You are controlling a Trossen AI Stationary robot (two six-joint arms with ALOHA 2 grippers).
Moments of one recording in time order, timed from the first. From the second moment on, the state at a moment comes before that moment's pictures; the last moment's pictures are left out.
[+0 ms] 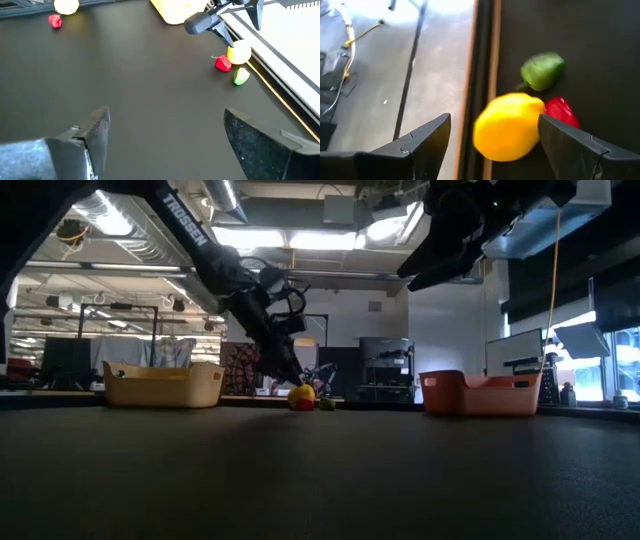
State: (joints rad) left arm 0.73 1.94 1.21 -0.03 0.06 0.77; right arm -0.08 1.15 0.84 -0.29 0.22 0.13
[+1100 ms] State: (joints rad) left arm 0.80 2.04 1.21 -0.04 0.18 0.51; right arm -0.08 1.15 0.84 -0.29 0.24 0.15
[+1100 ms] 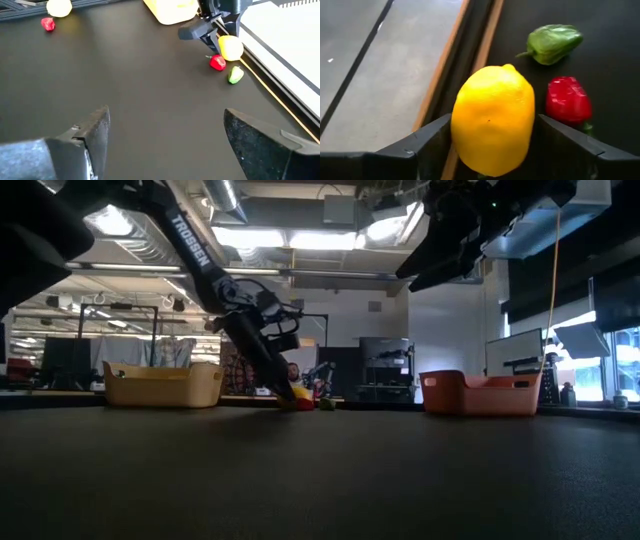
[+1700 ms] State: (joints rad) left arm 0.78 2.03 1.21 -0.08 0.16 0.55; right arm -0.08 1.15 0.84 -0.30 0.20 0.17
